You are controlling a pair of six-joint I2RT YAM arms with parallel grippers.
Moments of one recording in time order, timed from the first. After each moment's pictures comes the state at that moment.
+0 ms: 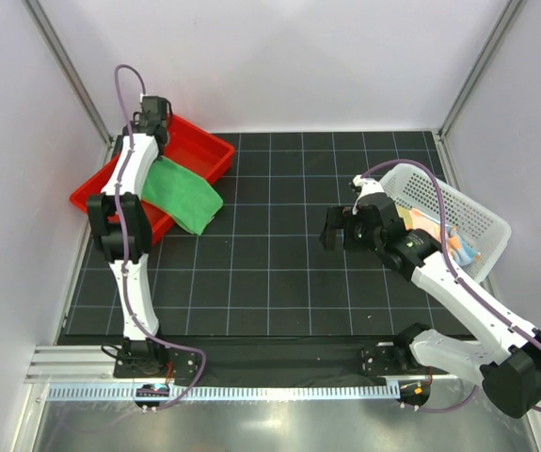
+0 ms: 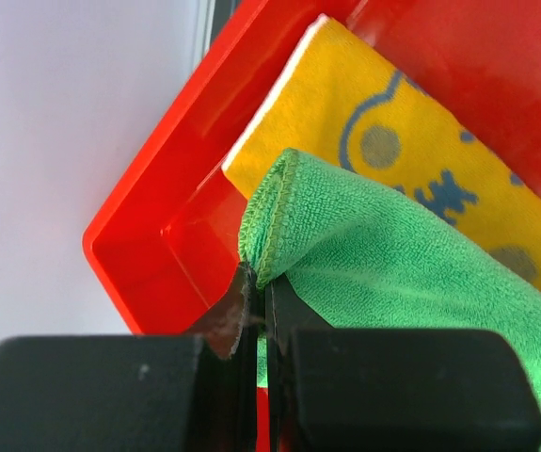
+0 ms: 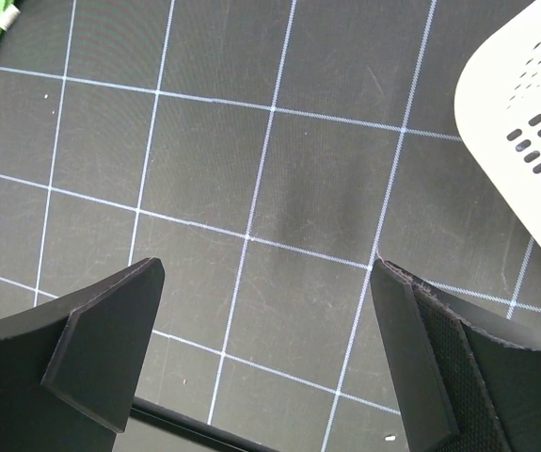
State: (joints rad) left arm -0.03 2.18 2.07 -0.79 -0.56 0.14; right arm 0.53 1.04 0.88 -0.54 0.09 0.42
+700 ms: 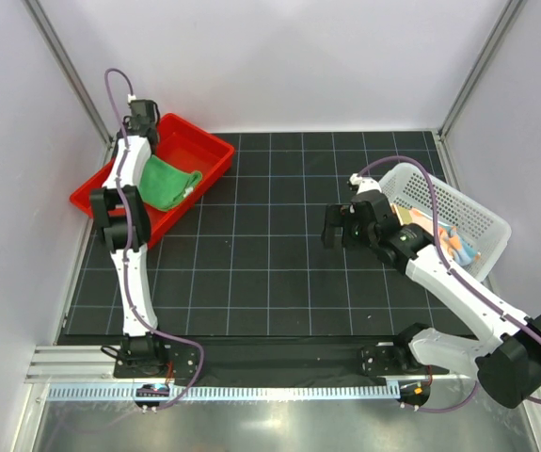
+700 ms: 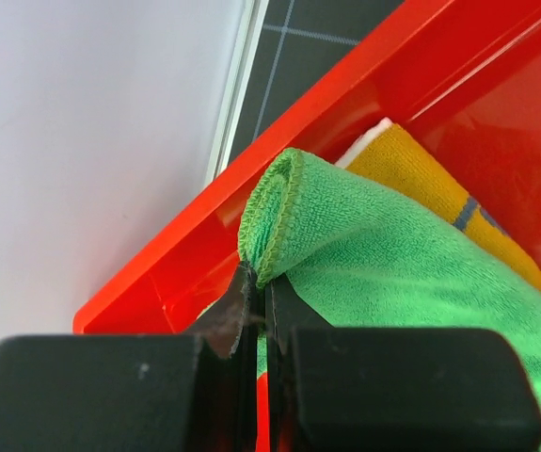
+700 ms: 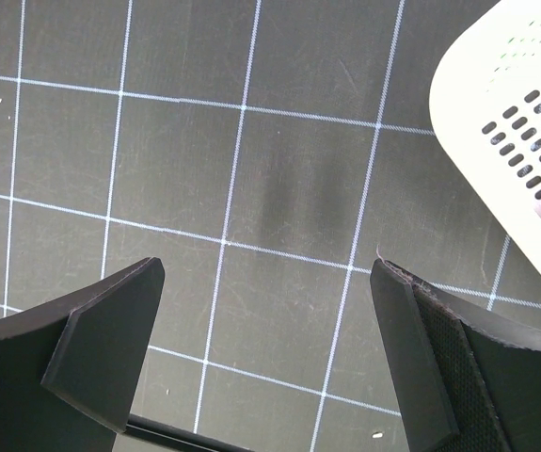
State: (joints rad) left arm 0.06 2.37 2.20 -0.62 -0.58 0.19; right arm 0.53 1.10 0.90 -0.56 0.14 0.42
